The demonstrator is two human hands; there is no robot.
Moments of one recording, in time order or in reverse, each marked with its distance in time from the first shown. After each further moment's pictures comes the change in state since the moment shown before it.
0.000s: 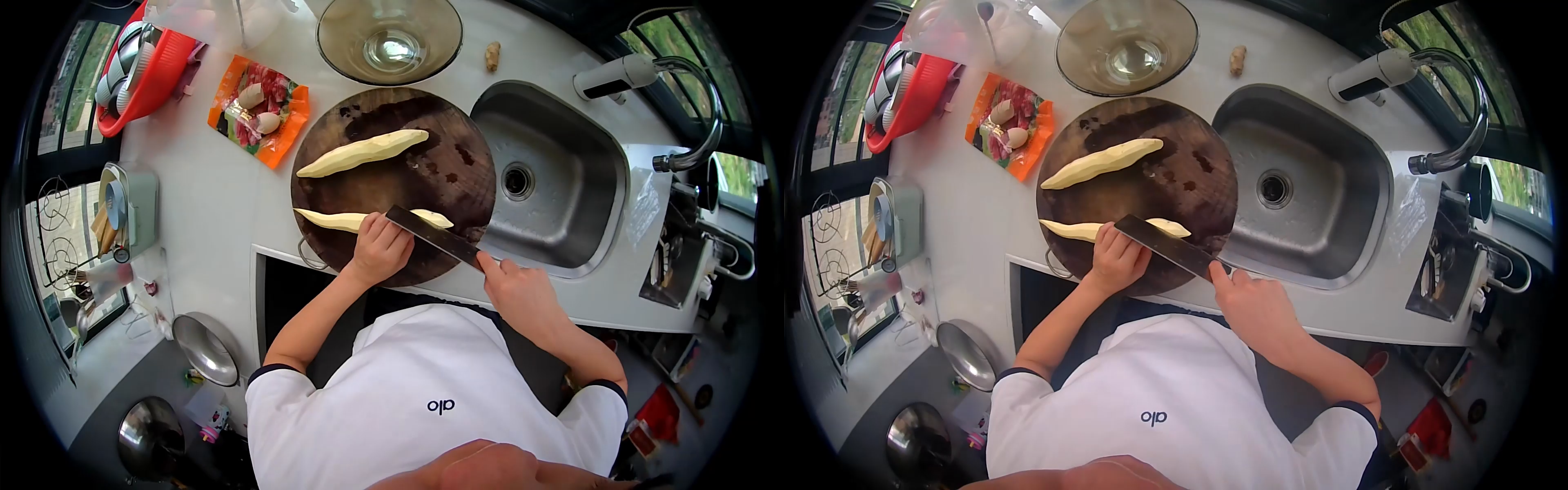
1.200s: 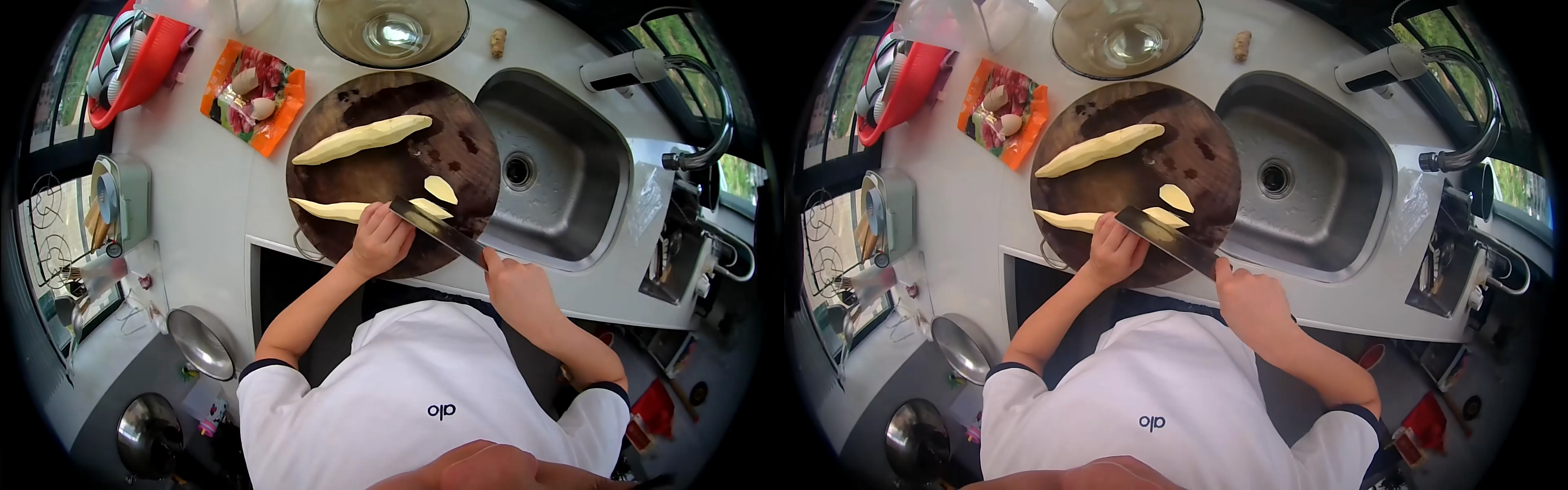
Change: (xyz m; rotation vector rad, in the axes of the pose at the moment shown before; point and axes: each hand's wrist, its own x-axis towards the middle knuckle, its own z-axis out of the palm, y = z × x) left_hand 0.003 0.000 0.000 -0.032 0.048 -0.003; right_hand 0.006 -0.004 0.013 0.025 -0.133 0.136
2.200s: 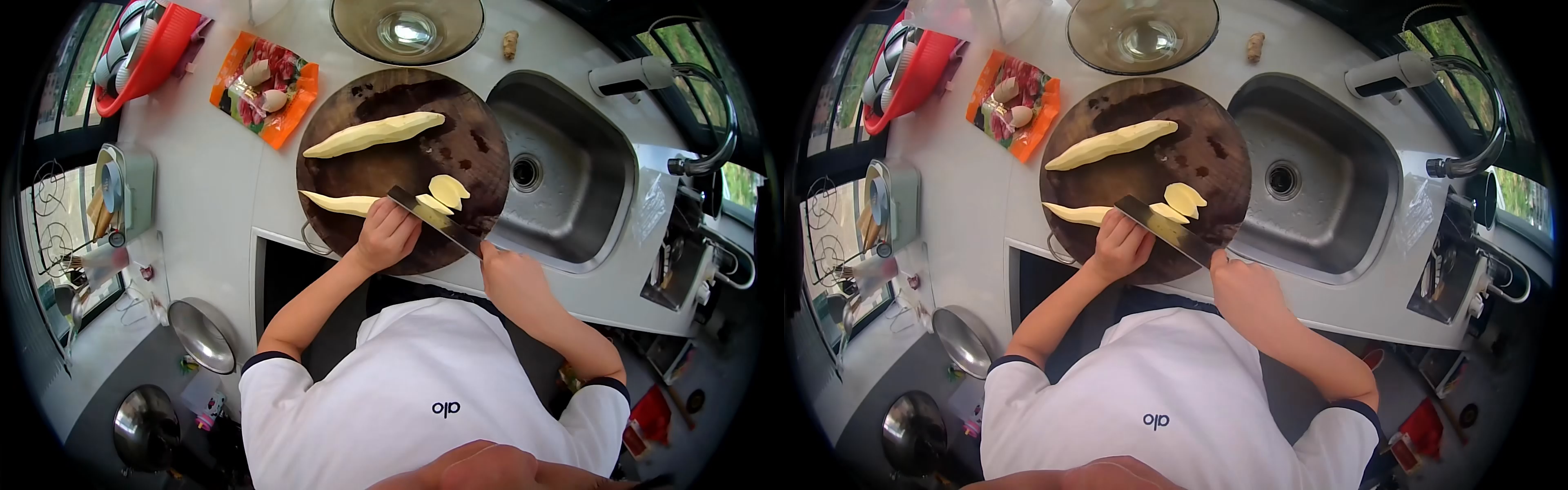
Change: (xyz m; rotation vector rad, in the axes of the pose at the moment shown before) left_hand -0.002 -0.006 -0.002 -0.058 0.059 0.008; right_hand 0.018 -0.012 0.002 0.058 -0.007 0.001
